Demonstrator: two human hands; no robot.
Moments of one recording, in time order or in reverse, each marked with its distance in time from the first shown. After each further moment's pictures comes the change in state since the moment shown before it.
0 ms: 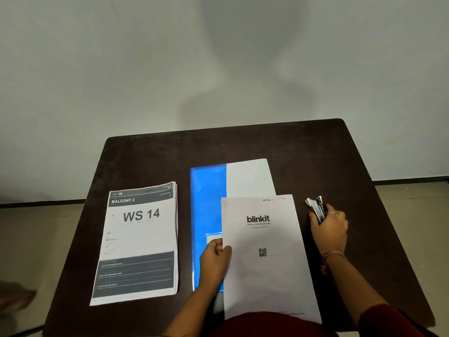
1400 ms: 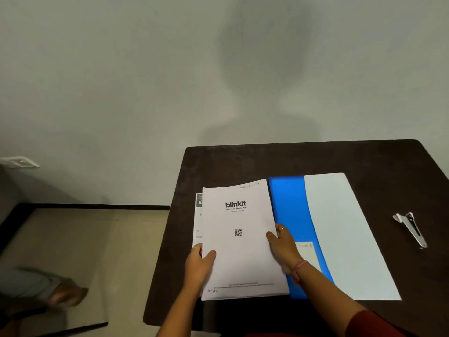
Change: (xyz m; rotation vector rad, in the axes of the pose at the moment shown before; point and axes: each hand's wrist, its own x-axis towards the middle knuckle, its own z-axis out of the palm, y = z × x) left_hand 0.025 -0.015 -0.263 0.087 0.152 0.010; right_hand -0.213 -0.196 0.137 0.618 -0.613 -0.064
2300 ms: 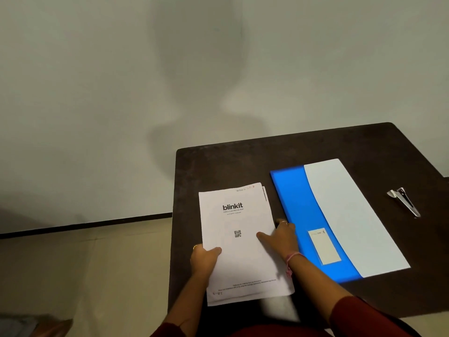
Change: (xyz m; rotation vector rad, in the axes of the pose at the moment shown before) left_hand 0.080 -0.015 -0.030 0.082 -0.139 -0.196; right_hand -0.002 -0.013 0.061 -0.407 0.226 0.083
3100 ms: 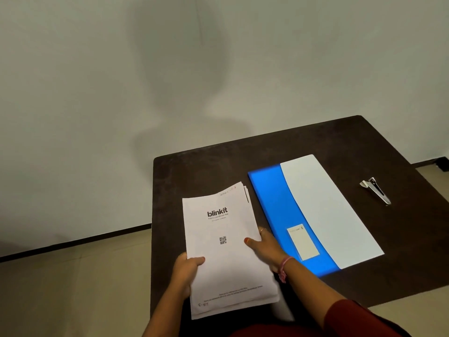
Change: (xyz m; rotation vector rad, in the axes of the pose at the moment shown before) left_hand -0.004 0.000 0.004 -0.190 -0.145 -0.030; right_hand -0.009 0.024 -0.013 0.513 -0.299 -0.023
